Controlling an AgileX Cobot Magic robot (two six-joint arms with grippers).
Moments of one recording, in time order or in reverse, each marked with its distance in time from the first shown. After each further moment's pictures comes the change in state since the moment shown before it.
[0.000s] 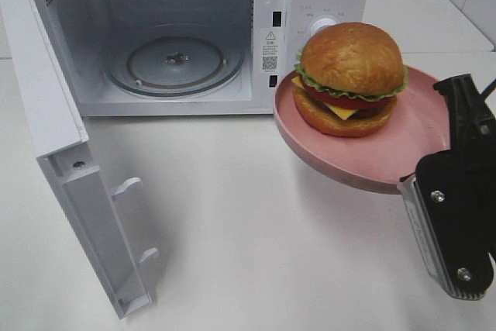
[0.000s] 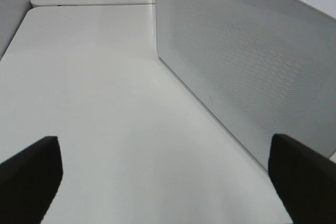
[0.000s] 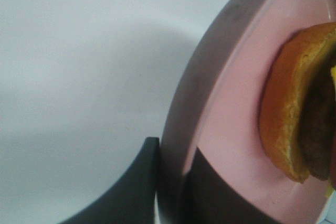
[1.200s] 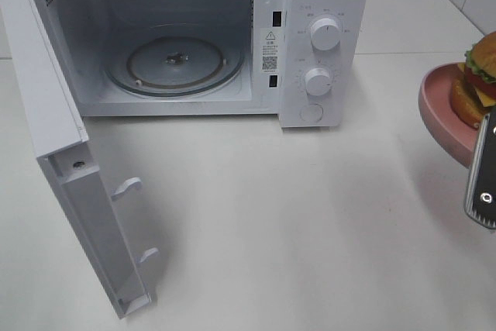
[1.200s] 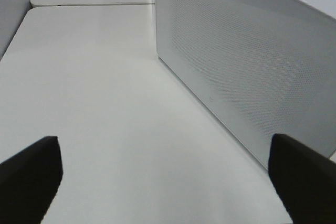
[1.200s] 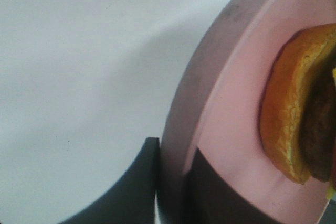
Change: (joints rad) left arm 0.000 0.000 0.000 0.000 0.000 0.000; right arm 0.000 -0.062 0.003 -0.226 0.381 0.727
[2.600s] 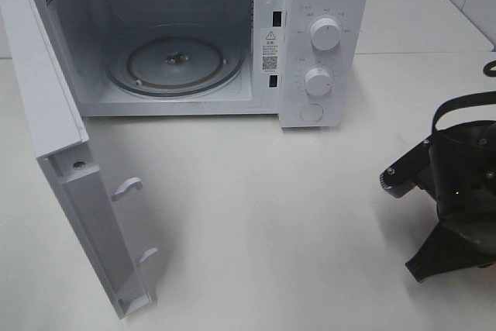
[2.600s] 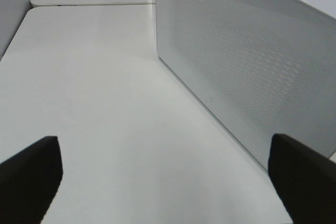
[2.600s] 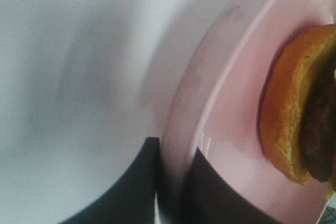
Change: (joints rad) left arm 0.000 0.000 0.000 0.000 0.000 0.000; right arm -0.008 0.740 -0.097 -0.178 0.015 1.121
